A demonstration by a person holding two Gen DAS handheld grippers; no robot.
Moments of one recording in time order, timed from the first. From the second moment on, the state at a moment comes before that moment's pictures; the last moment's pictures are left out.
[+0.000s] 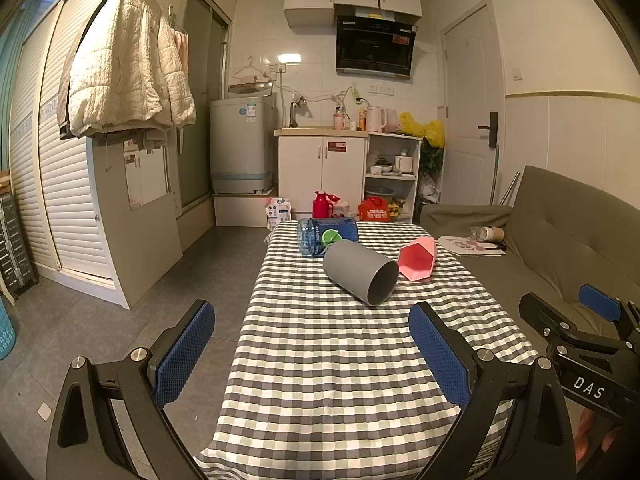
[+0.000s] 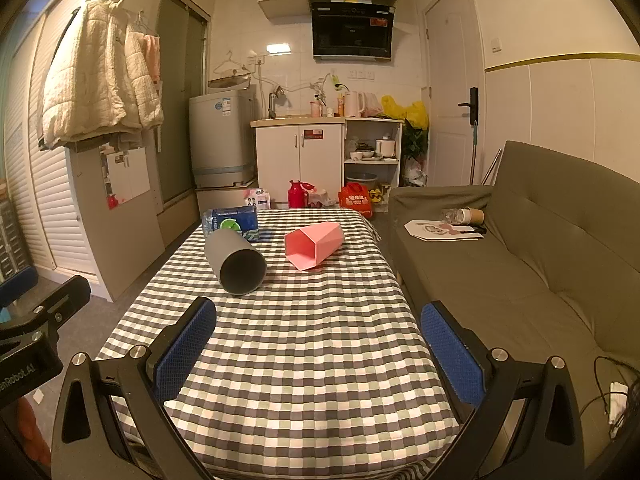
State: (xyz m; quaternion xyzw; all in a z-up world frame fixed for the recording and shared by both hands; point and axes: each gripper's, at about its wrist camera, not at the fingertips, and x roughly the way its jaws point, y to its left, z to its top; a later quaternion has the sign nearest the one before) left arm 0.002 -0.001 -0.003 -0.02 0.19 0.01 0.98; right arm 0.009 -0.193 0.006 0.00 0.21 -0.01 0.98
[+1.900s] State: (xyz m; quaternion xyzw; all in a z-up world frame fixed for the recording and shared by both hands) left arm 0.044 0.004 -0.017 -0.03 0.27 0.01 0.96; right arm 0.041 -0.193 0.016 0.00 0.24 -0.02 0.97
